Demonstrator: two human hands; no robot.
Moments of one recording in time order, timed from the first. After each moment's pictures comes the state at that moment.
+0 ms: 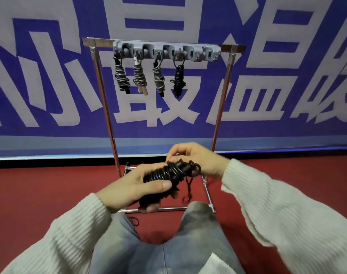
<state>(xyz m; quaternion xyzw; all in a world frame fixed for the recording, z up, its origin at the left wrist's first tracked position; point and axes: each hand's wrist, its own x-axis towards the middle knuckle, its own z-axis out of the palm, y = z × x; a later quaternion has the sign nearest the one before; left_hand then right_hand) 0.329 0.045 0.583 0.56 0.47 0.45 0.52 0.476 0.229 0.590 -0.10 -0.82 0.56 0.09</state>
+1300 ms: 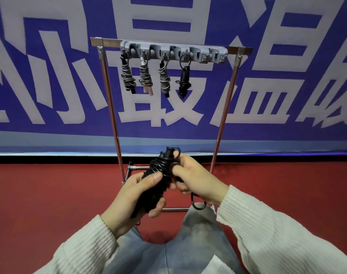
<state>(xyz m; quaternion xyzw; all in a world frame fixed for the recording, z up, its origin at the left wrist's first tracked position) 0.354 0.028 0.554 0.37 0.42 0.65 0.51 0.471 0.176 0.577 -0.16 -0.74 0.64 0.12</state>
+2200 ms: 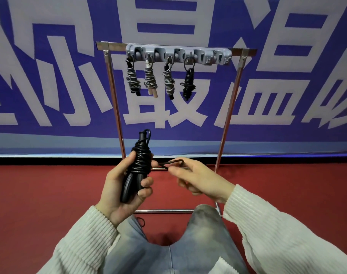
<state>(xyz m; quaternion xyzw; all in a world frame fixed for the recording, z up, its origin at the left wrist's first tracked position) 0.323 0.026 0.570 0.19 0.32 0.74 0.56 0.474 0.188 0.568 -0.21 -0.76 0.60 0.10</state>
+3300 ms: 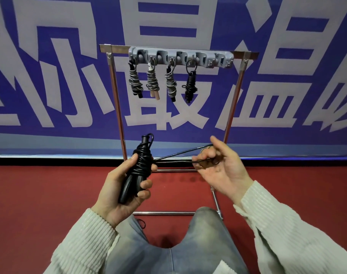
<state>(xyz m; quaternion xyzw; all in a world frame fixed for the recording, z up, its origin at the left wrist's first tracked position) 0.317 0.026 0.575 0.17 0.35 0.73 0.56 0.486 0.210 0.585 -0.16 -0.30 0.89 0.31</state>
